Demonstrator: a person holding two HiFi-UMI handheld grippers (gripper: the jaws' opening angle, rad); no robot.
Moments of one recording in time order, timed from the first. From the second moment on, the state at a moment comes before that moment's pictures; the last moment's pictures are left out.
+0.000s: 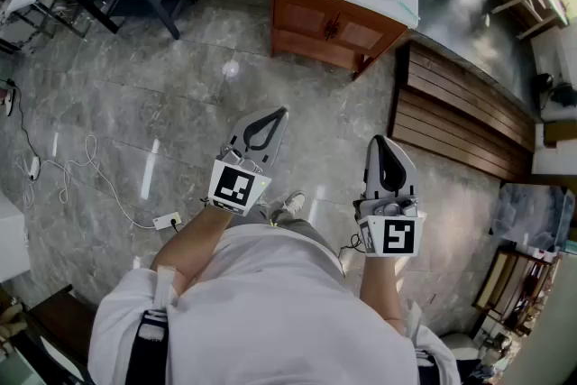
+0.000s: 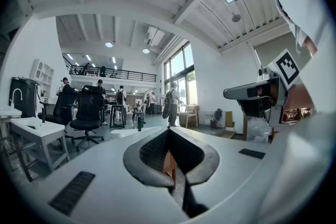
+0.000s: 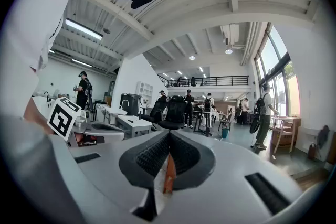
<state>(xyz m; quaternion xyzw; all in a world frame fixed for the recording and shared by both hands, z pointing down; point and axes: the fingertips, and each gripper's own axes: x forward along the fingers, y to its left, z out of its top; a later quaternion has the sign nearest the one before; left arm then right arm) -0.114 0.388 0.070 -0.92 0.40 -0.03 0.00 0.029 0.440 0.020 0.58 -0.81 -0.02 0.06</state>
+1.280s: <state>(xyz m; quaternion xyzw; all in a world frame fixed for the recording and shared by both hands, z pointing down) -0.071 0.334 0.108 -0.90 0.43 -0.06 -0.03 0.095 0.388 0.043 0.57 -0.82 -0.01 0.04</state>
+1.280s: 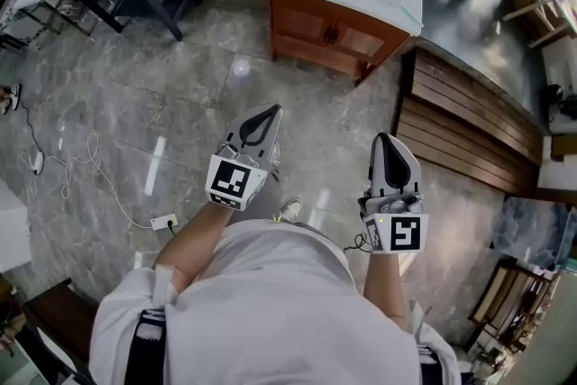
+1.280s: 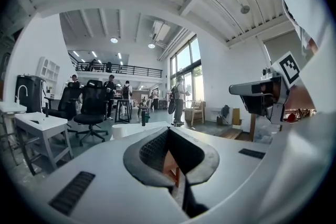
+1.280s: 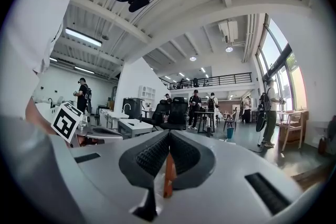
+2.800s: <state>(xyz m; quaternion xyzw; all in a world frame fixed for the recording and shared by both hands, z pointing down) -0.035 0.017 0.123 -0.92 0.38 -0.04 -0.05 0.085 0.086 0.033 0.57 -0.82 0.00 0.06</state>
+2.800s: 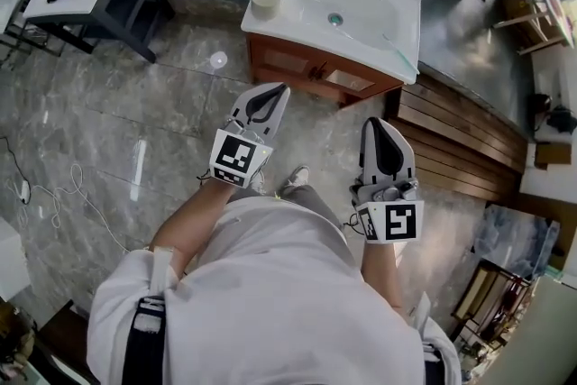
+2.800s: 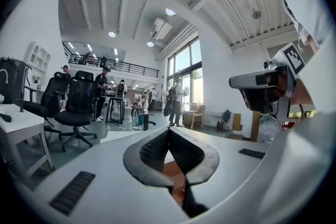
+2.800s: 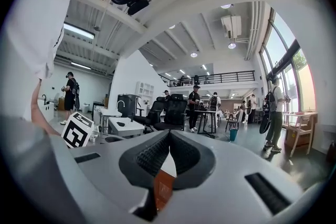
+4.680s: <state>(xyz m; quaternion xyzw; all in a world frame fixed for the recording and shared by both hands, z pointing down) 0.086 -0.122 0.532 -0.90 0.40 -0.16 -0.09 0.157 -0.090 0.442 0.49 -0.86 0.09 0.12</state>
